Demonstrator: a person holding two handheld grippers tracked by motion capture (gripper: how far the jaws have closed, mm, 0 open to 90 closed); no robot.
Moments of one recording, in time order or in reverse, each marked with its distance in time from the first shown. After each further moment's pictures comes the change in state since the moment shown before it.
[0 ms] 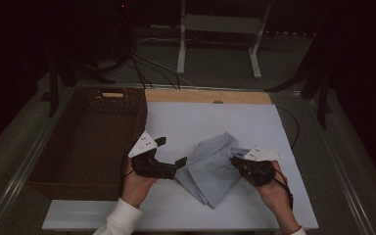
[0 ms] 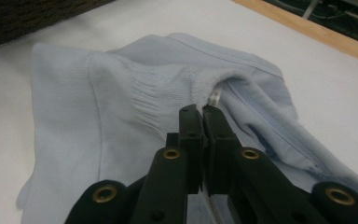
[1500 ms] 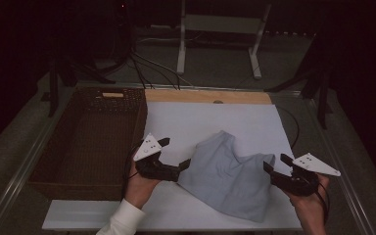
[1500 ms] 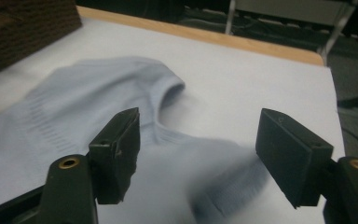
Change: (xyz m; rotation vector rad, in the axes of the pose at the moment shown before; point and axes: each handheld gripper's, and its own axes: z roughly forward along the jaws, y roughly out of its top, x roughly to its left) left arm -0.006 -0.004 0.008 -0.010 -0.006 0.044; right arm -0.036 -0.034 -0.077 -0.129 -0.219 0.221
